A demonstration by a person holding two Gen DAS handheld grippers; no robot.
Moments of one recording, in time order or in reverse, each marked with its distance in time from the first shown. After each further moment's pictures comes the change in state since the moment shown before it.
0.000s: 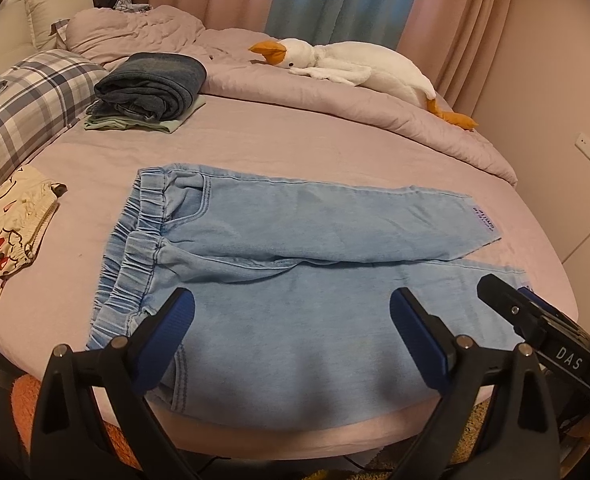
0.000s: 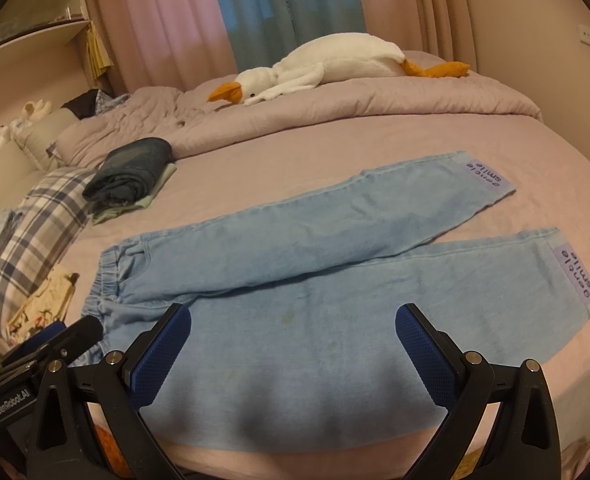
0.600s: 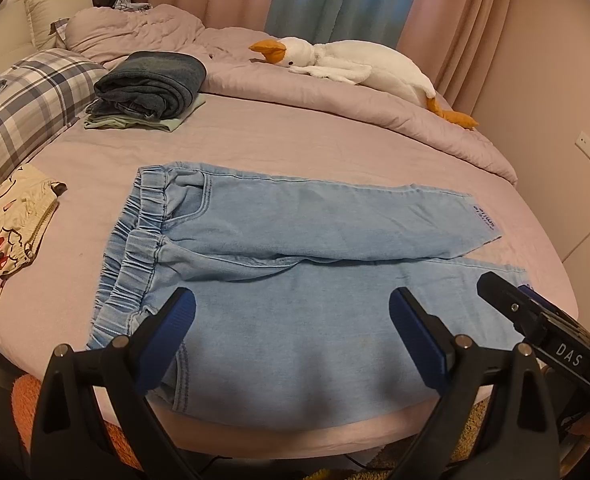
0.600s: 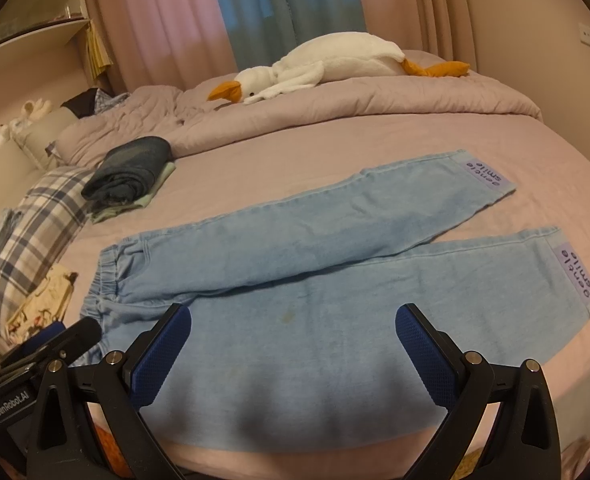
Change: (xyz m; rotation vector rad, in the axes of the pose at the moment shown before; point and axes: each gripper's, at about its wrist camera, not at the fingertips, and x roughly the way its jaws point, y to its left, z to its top) left arm 0.000 0.002 -0.001 0.003 0.003 -0.003; right arm 0.000 -0.001 0.001 0.000 0.007 0.001
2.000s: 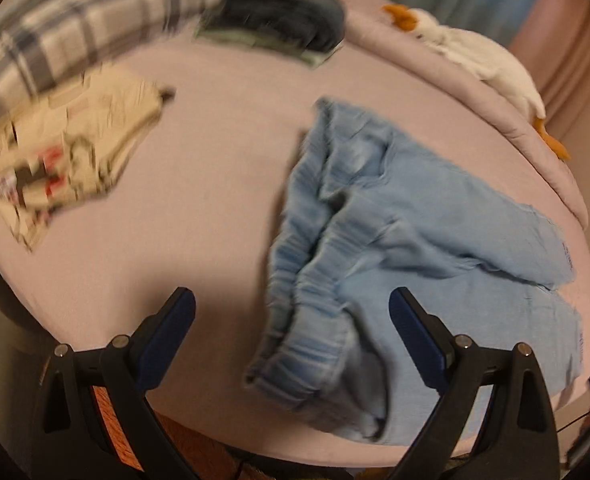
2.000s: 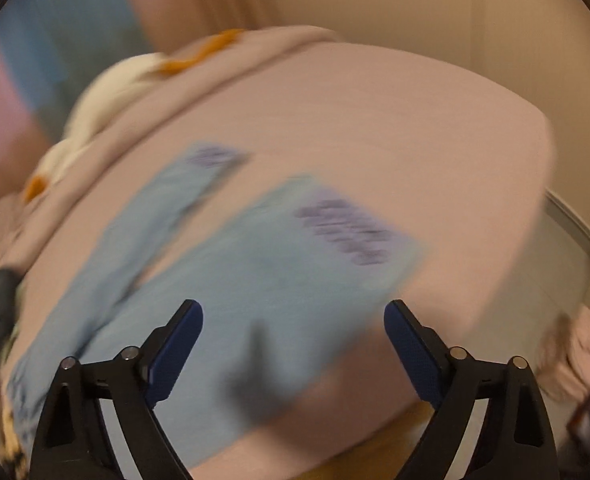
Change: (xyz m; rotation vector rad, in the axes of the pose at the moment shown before) left arm 0.050 0.152 -0.010 -0.273 0.184 0.186; right arm -0.029 -0.258 -0.020 0.548 0.044 -0.391
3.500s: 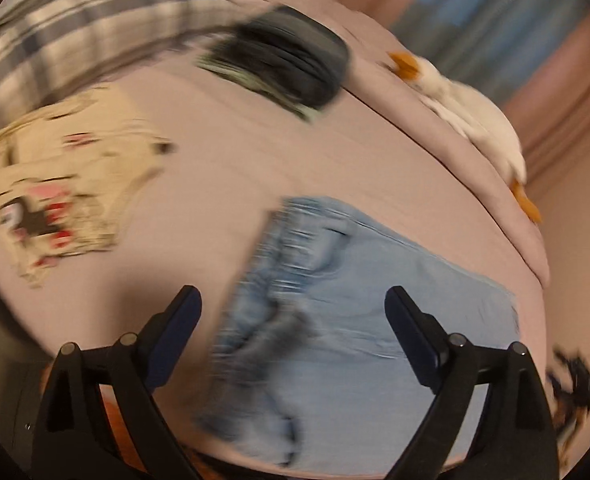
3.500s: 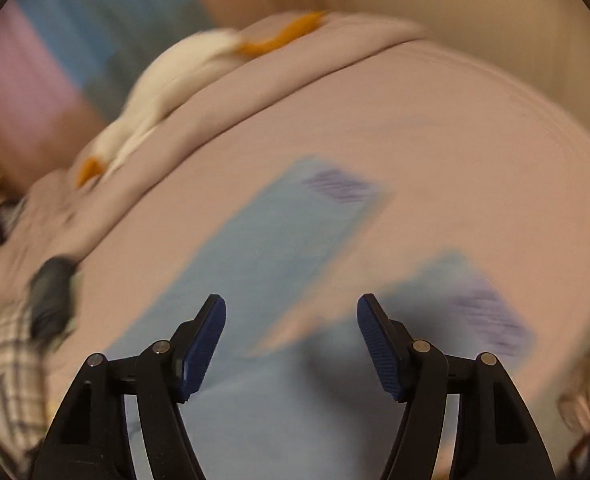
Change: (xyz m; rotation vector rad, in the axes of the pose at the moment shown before) left arm -0.061 -0.004 0.058 -0.112 -0.042 -0.137; right arm -0.003 0.175 0.061 -0.134 0.136 0.254
